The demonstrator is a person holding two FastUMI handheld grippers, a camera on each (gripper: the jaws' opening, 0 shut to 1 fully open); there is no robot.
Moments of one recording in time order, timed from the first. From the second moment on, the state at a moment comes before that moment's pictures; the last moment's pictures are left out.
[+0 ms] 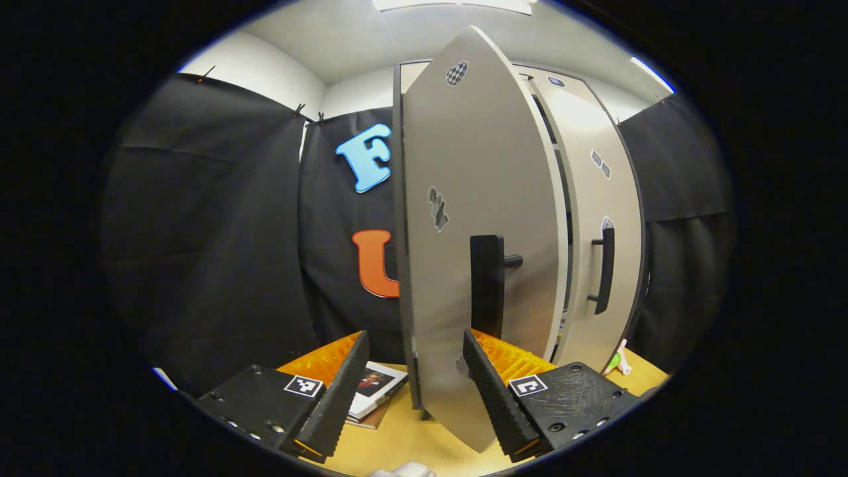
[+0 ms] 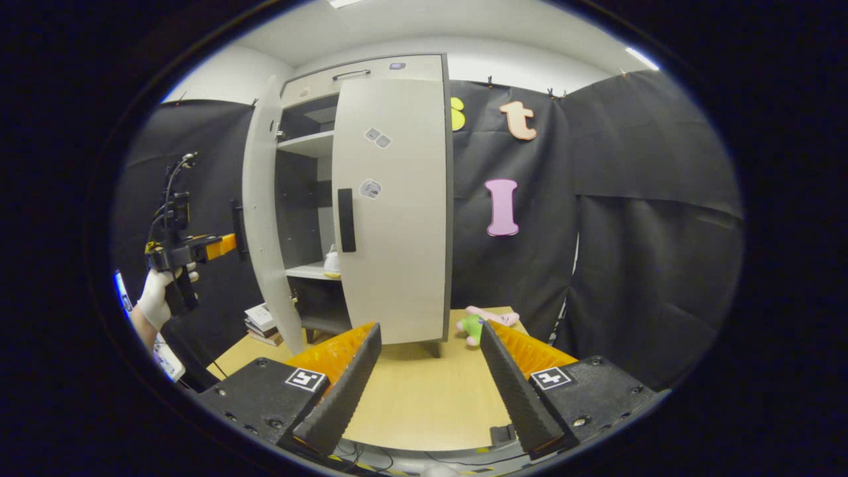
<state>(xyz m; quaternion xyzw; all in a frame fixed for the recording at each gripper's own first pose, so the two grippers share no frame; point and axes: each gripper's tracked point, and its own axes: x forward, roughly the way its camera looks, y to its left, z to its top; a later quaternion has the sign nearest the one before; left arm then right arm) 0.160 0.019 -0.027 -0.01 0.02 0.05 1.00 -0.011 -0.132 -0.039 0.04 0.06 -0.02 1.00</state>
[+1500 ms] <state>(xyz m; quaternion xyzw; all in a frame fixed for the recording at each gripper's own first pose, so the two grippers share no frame) 0.021 -0.041 0.003 -0.01 0.01 0.02 1.00 0.011 -0.110 0.020 0.04 -0.01 0.02 1.00</state>
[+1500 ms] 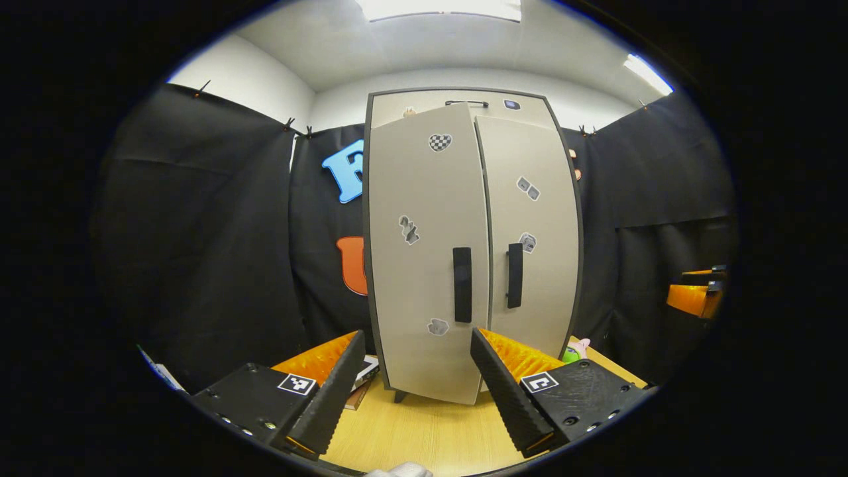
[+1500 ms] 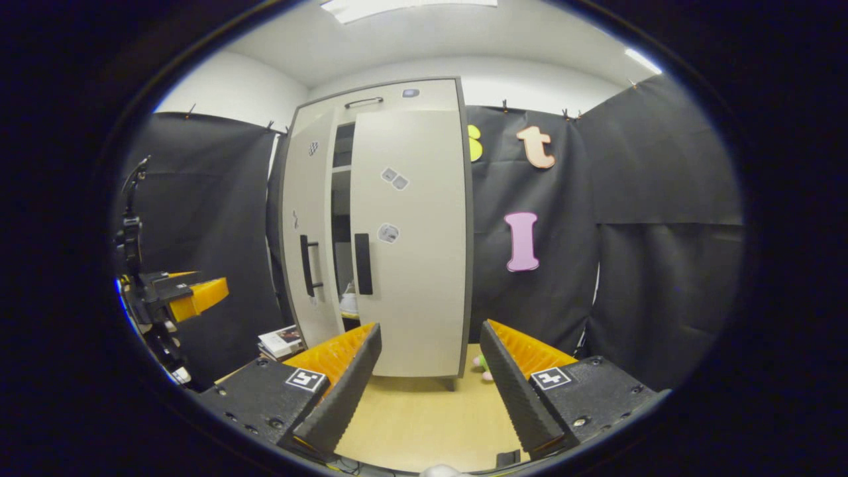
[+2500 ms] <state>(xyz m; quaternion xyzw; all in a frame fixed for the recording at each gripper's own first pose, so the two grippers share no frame) -0.038 -0.060 -0.016 -0.02 0.02 -0.02 1.00 -0.026 -0.091 -0.002 0.05 0.00 -0.01 1.00</state>
